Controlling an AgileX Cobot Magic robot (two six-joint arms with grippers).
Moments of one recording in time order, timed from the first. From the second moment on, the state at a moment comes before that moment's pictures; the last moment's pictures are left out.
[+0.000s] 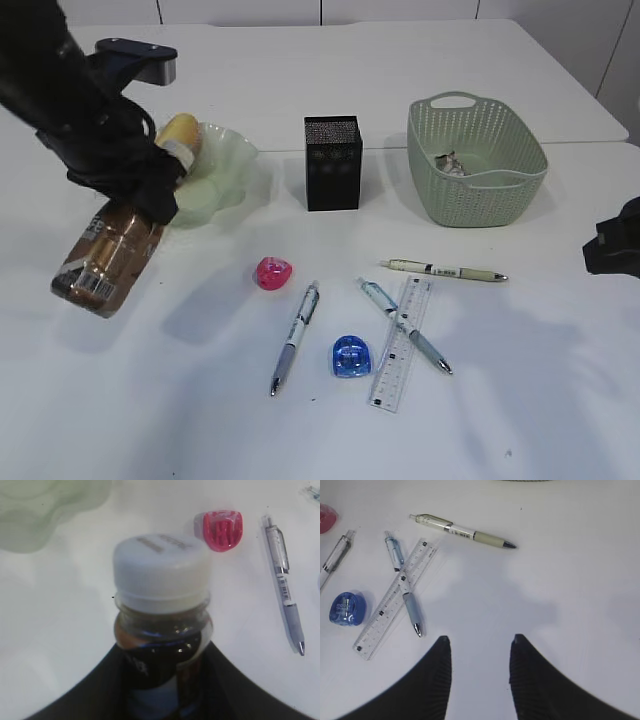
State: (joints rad) left arm -0.35 1.77 -1.38 -0.10 0.89 0.14; right arm 0.07 1.19 -0.75 0.25 0.62 -0.20
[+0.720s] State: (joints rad) left arm -0.29 1.49 -0.81 -0.17 0.10 0.14; right arm 0.07 1.19 -0.75 0.25 0.62 -0.20
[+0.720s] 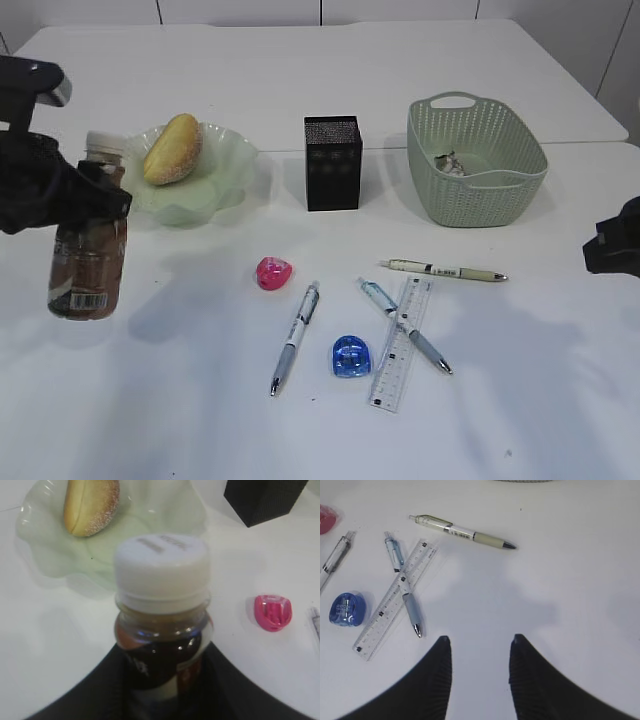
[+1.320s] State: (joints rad) left arm -0.28 1.59 -0.58 -0.17 -0.66 0.13; right arm 0.07 1.19 -0.75 0.25 0.61 -0.20
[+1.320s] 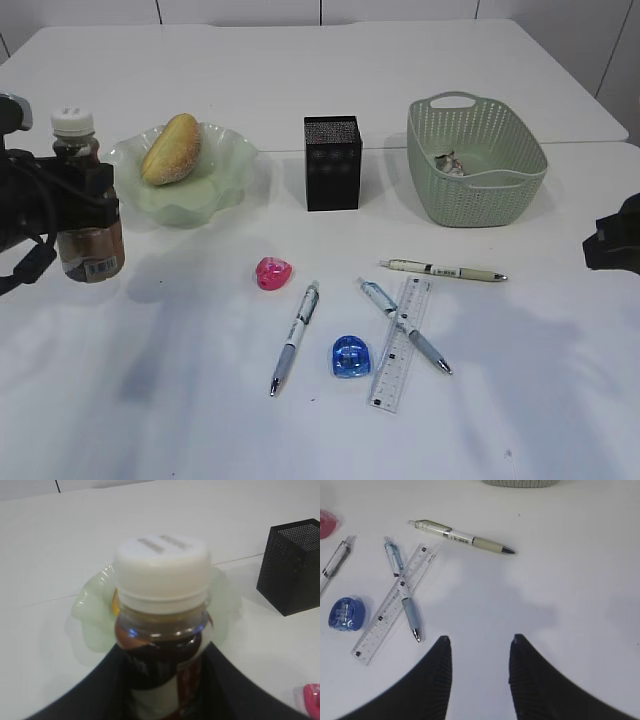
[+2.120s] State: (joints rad) left arm -0.28 1.79 -0.58 -0.24 -0.91 0.07; right arm 0.07 1.19 -0.75 0.25 0.60 -0.20
